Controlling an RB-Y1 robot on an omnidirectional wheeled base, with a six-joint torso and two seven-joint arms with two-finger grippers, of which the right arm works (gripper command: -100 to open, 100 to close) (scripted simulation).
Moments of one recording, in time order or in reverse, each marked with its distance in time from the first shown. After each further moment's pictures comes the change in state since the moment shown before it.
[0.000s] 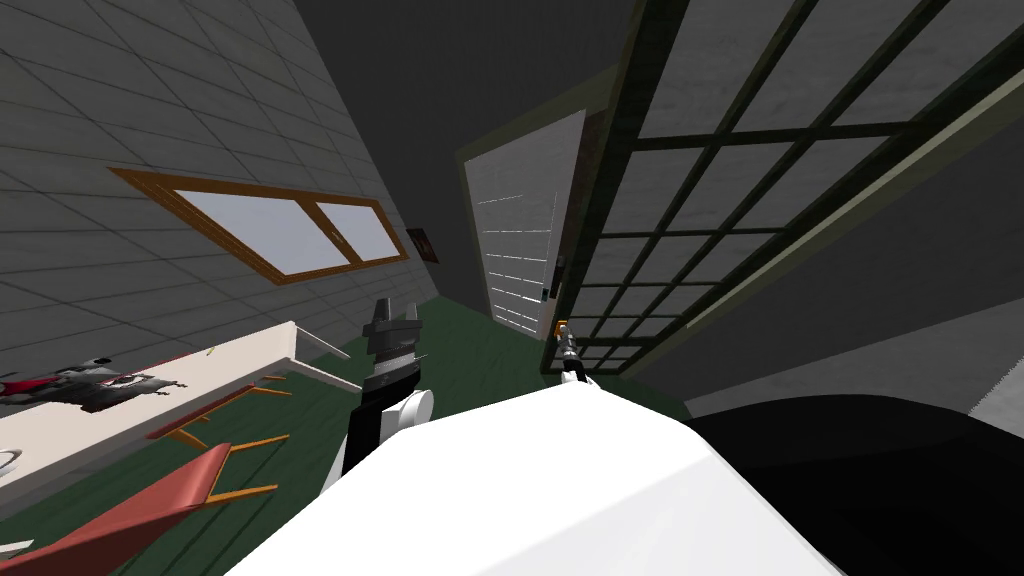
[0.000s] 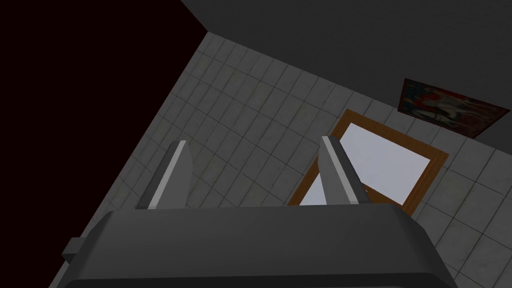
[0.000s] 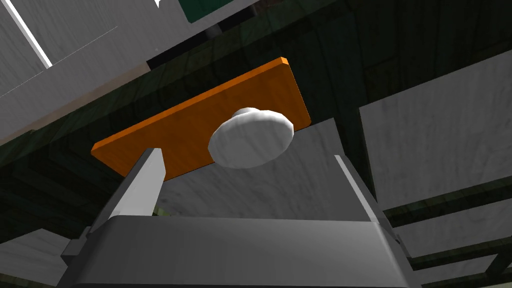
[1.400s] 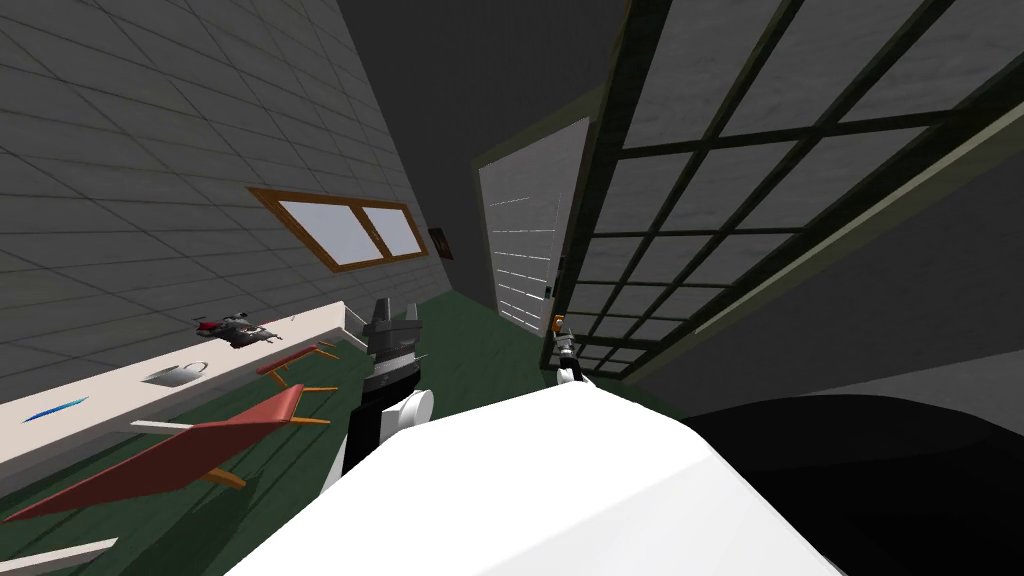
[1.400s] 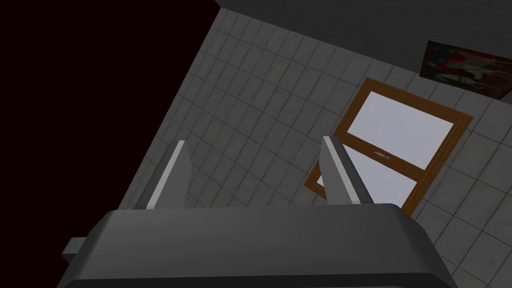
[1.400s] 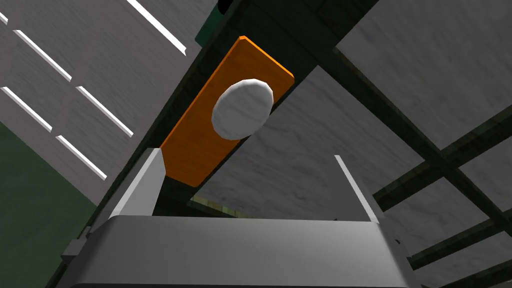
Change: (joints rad) arm -0.025 0.012 0.058 0.007 -0.129 -0.010 -0.357
